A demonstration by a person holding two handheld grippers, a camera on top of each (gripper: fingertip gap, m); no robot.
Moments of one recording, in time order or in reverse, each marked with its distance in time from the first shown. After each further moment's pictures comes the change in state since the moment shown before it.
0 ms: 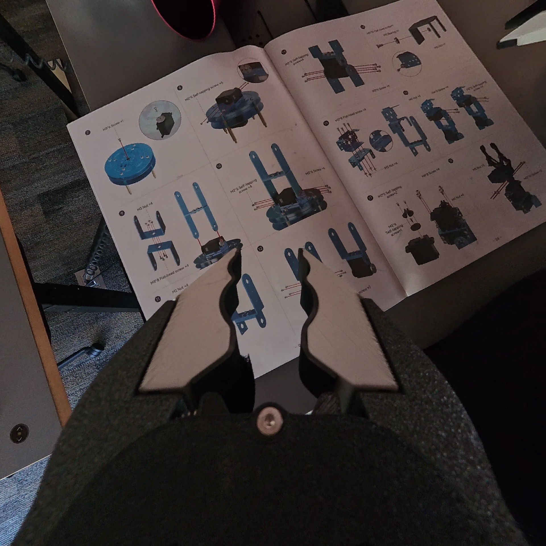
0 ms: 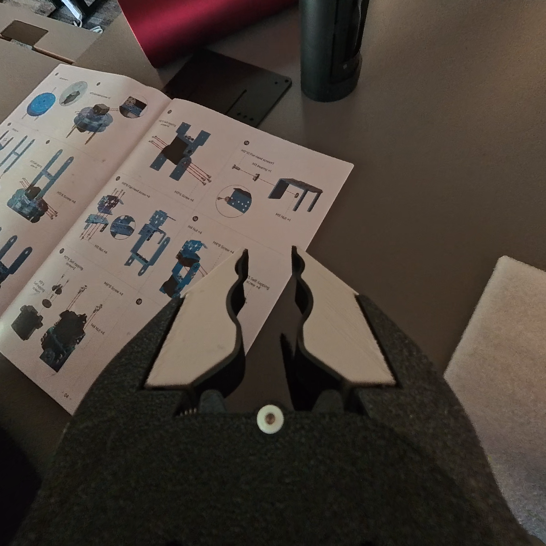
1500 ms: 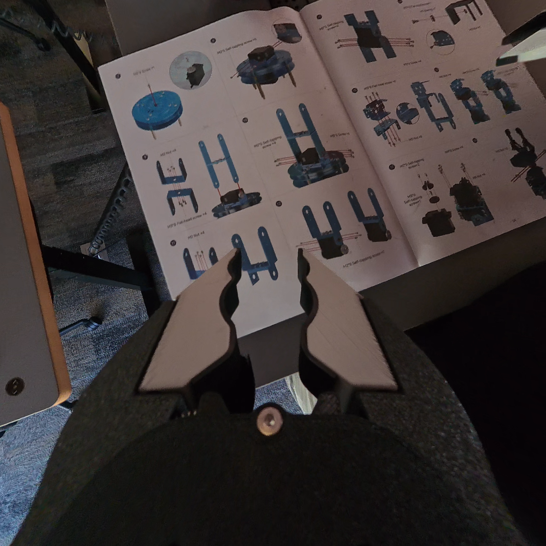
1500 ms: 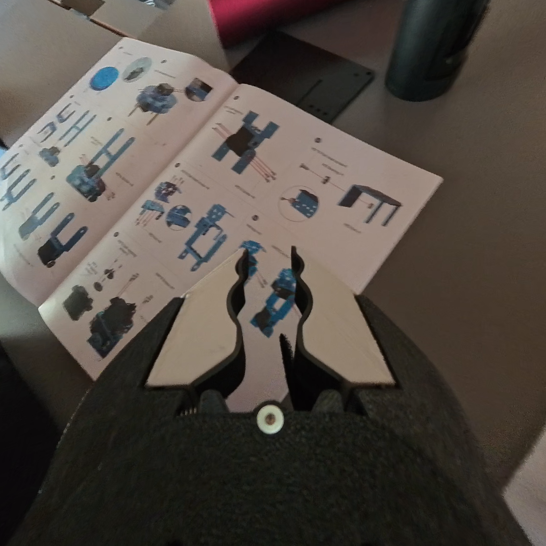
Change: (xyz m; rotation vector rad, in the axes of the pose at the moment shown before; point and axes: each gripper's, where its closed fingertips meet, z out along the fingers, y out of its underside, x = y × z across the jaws) left arm -0.012 0.030 -0.022 -0.004 -0.057 -0.078; right arm -0.050 0.002 0.014 -0.033 -0.130 -0.075
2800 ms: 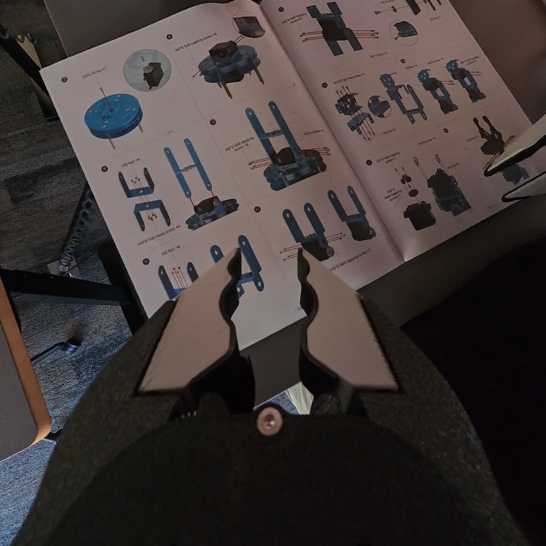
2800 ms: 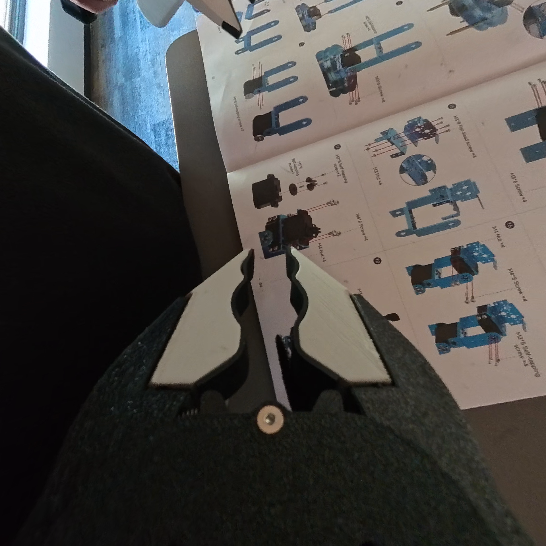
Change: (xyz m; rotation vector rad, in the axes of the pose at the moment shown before) left arm 0.012 0.001 0.011 -0.007 0.108 0.040; right arm -0.129 0.062 -0.034 -0.184 -0.489 -0.424
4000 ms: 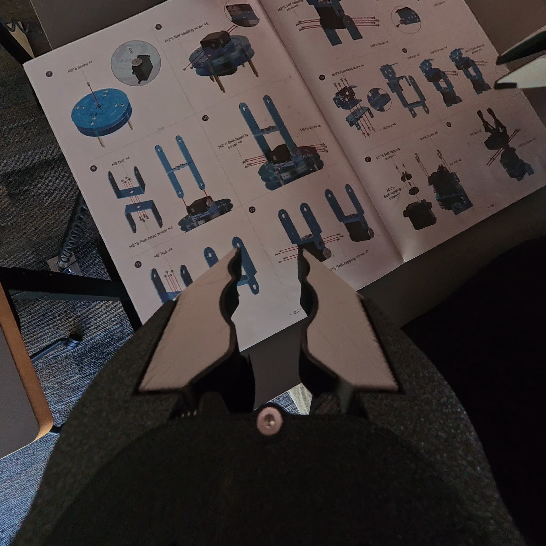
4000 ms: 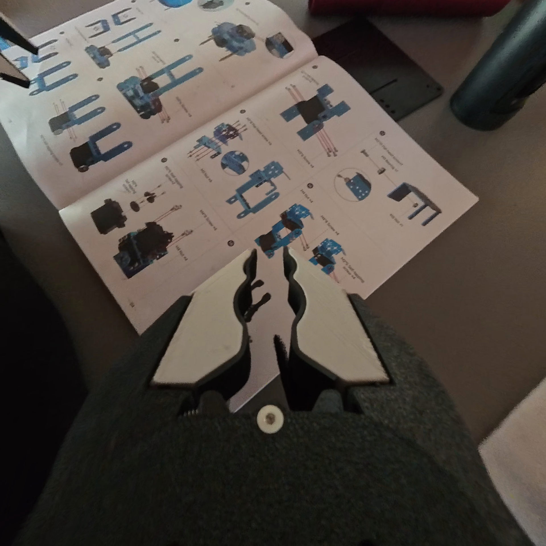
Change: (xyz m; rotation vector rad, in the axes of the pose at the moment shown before) left arm 0.004 0.000 0.006 -0.028 0.001 0.006; right arm 0.094 0.008 -0.039 0.090 0.464 0.153
